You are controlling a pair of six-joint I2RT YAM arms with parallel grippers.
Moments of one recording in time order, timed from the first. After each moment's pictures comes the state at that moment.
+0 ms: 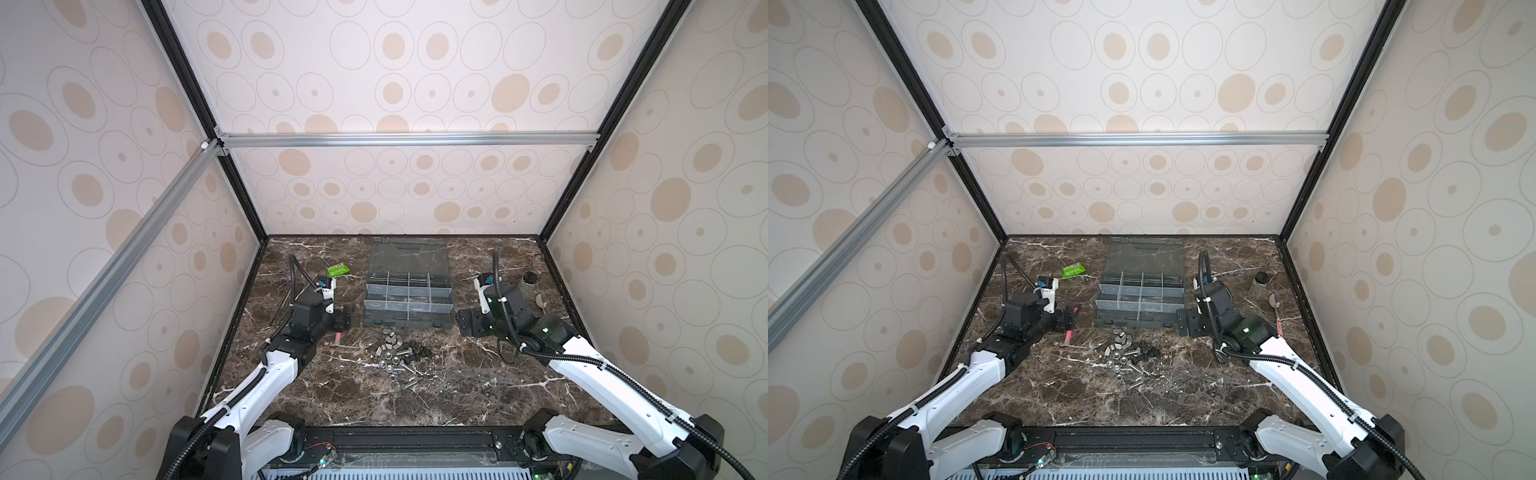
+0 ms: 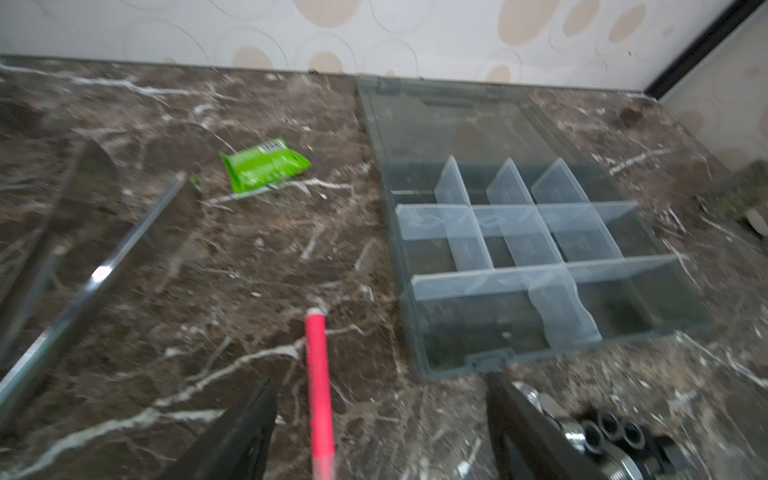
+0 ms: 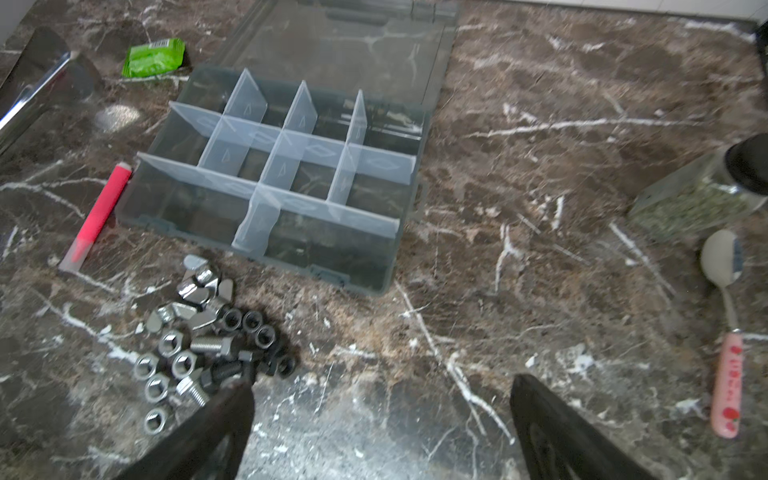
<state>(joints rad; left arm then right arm) -0.33 1.07 0.56 -0.06 0.06 -0.18 0.61 1.04 0.92 -0.71 0.21 0.35</state>
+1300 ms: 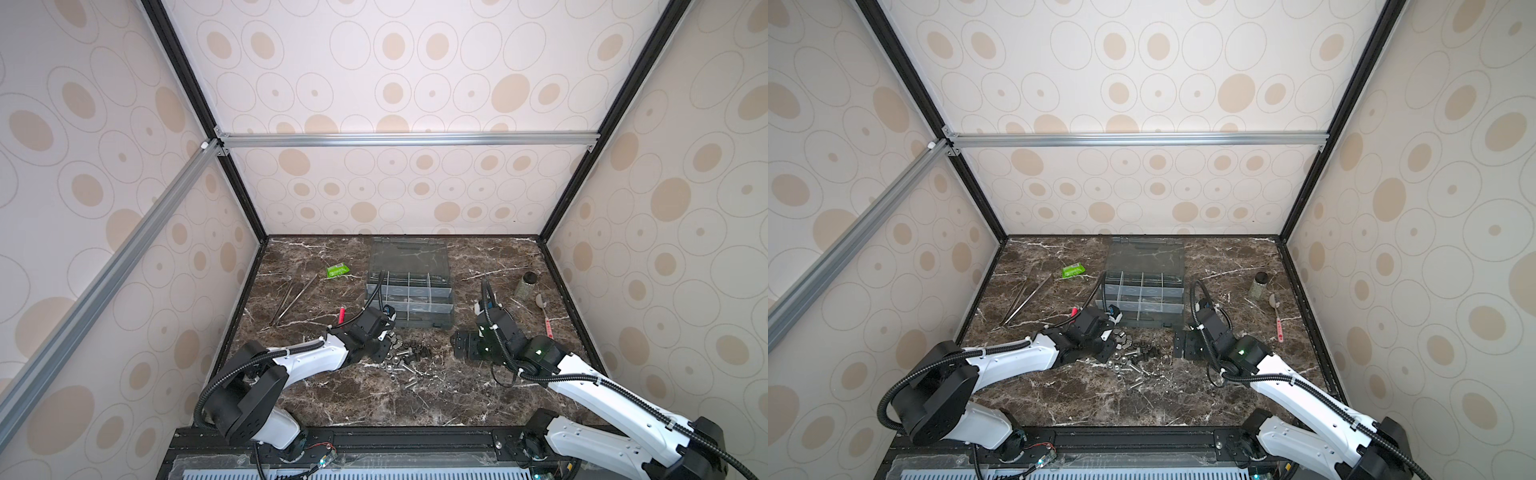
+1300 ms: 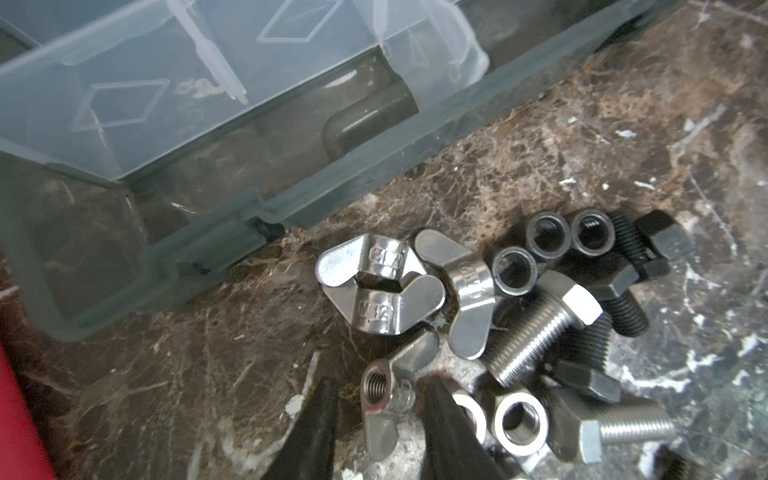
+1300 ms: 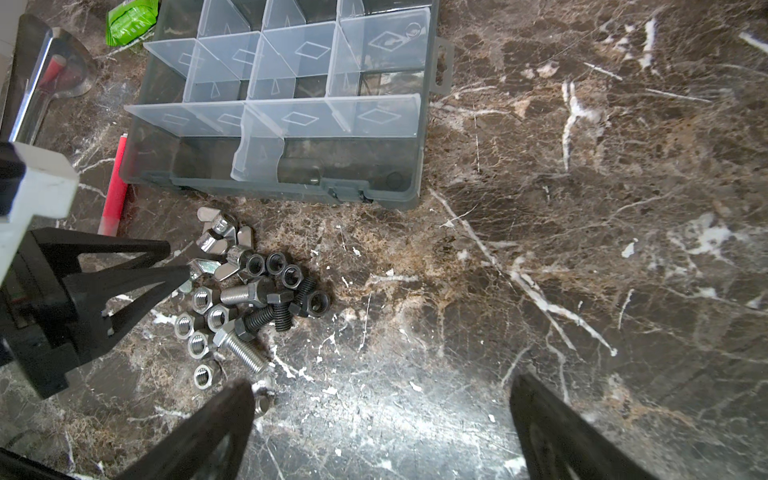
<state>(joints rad) -0.73 1.49 0.70 -0.18 -0.07 -0.13 0.71 0.97 0.73 -0.67 0.18 0.67</state>
